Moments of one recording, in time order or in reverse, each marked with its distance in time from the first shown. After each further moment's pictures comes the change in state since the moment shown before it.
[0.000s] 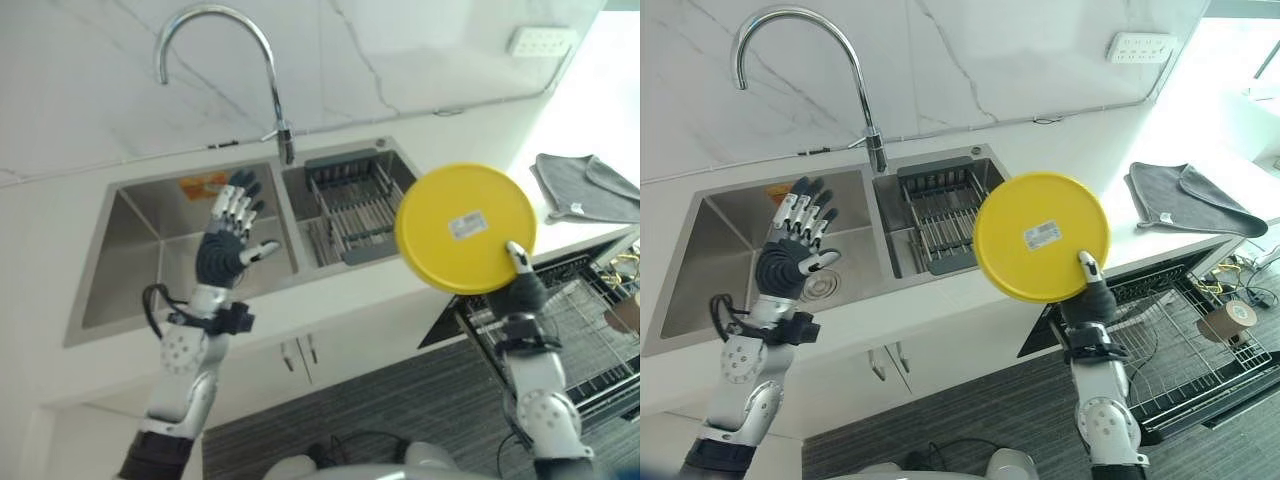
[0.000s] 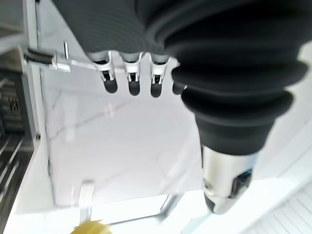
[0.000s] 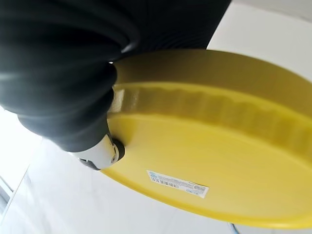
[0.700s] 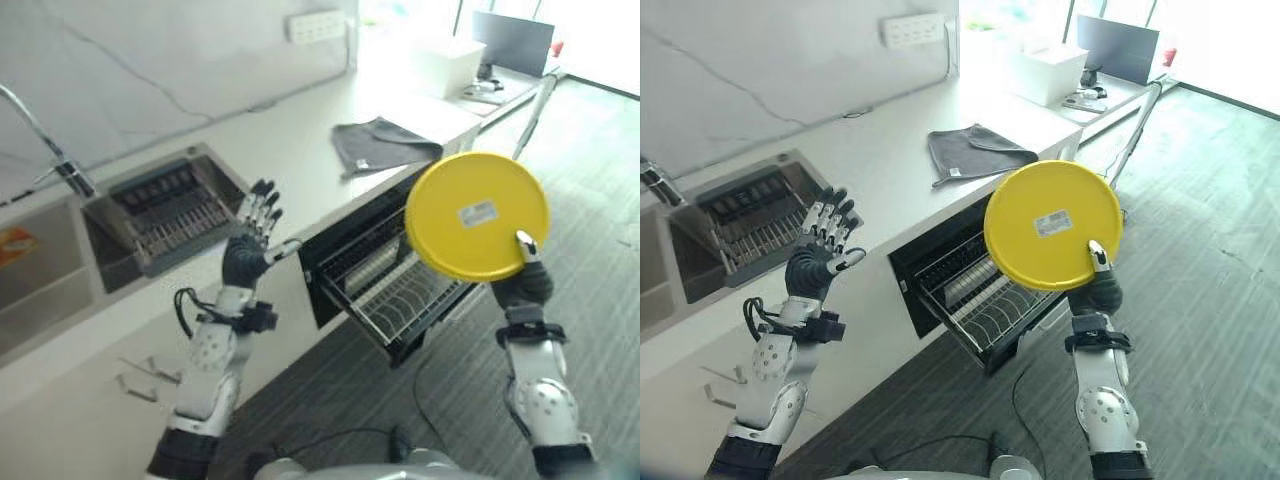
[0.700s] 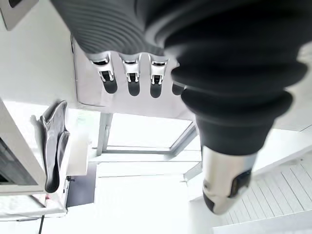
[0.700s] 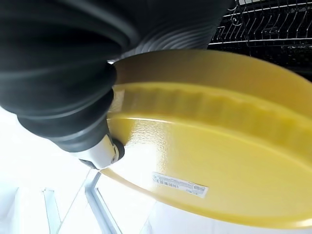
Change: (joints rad) left arm 0.017 -0.080 -0.005 0.026 0.052 0.050 0.062; right arm 0.013 -0.062 -0.021 -0.008 -0.003 -0.088 -0.107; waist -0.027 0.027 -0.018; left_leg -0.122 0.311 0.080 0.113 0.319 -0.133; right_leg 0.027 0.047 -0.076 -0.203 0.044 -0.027
